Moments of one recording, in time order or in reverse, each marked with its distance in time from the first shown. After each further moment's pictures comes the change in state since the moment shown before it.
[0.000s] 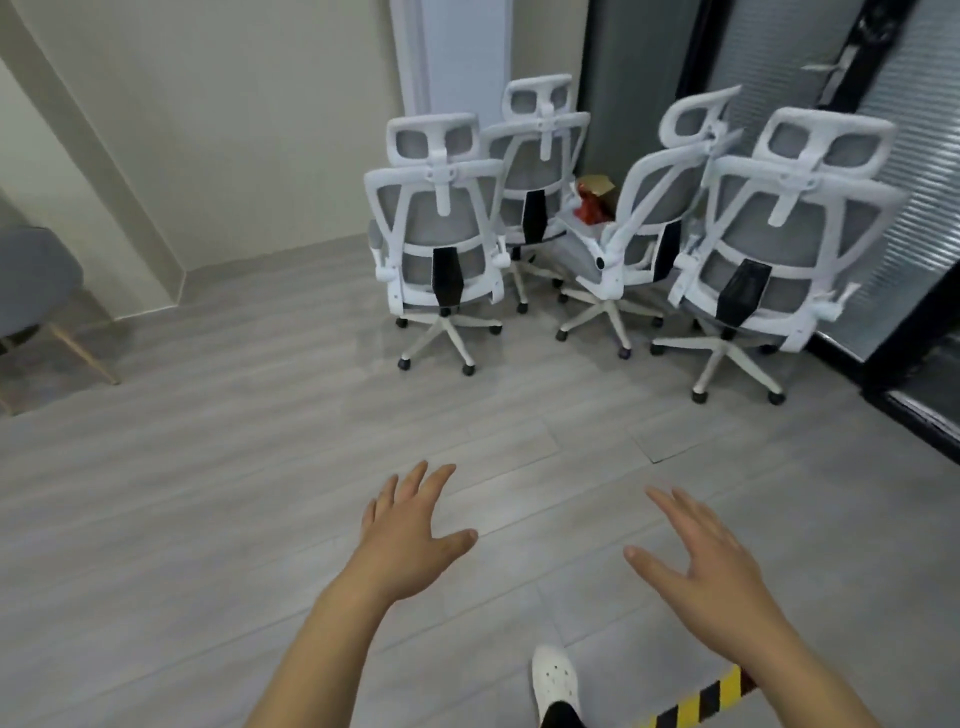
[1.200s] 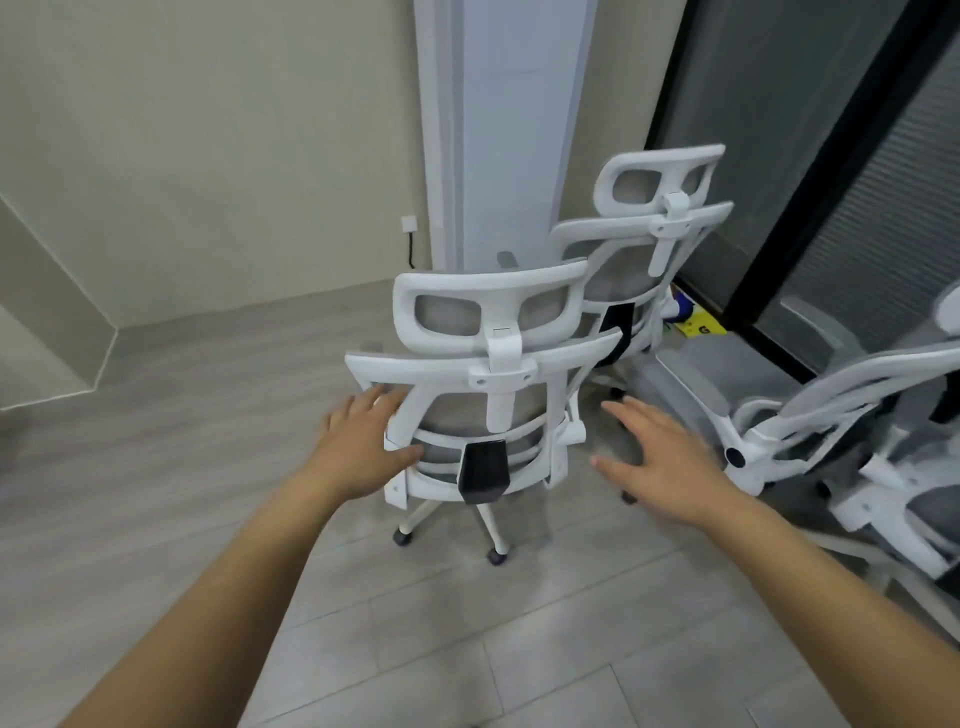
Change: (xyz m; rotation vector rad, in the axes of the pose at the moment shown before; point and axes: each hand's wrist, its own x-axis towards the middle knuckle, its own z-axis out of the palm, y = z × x) left_hand 0.918 -0.125 -0.395 0.124 0.181 0.016; right_hand 0.974 -0.351 -0.055 -0.252 -0.050 -0.229
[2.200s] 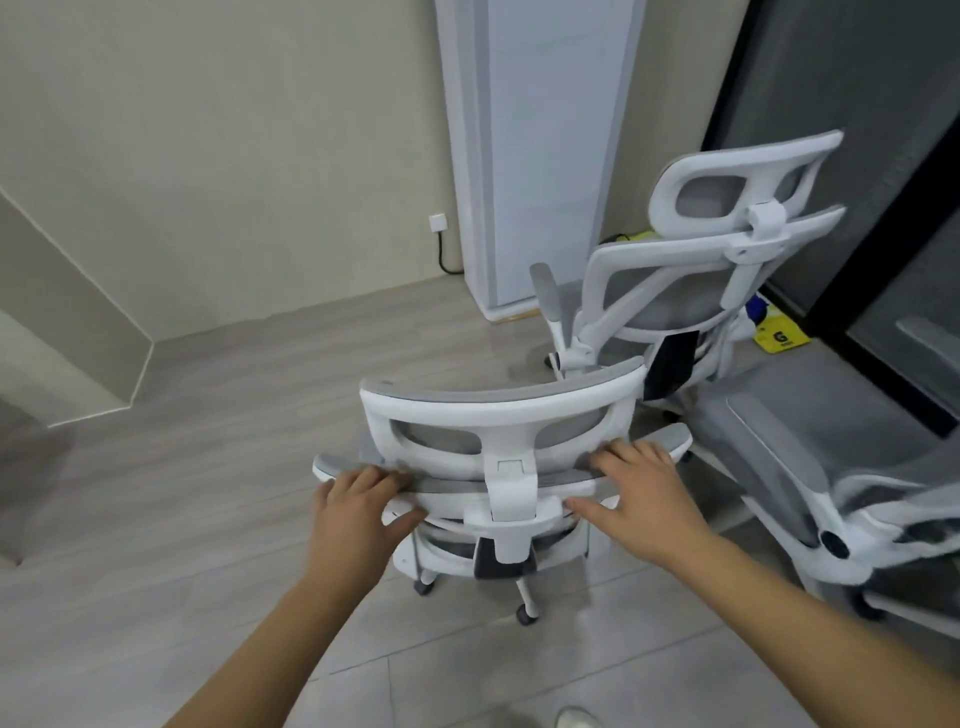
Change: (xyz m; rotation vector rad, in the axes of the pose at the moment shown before) left_hand 0.141 -0.023 0.054 0.072 0.289 -0.012; right_hand 0.219 0.028 0.041 -0.077 0.058 -0.260
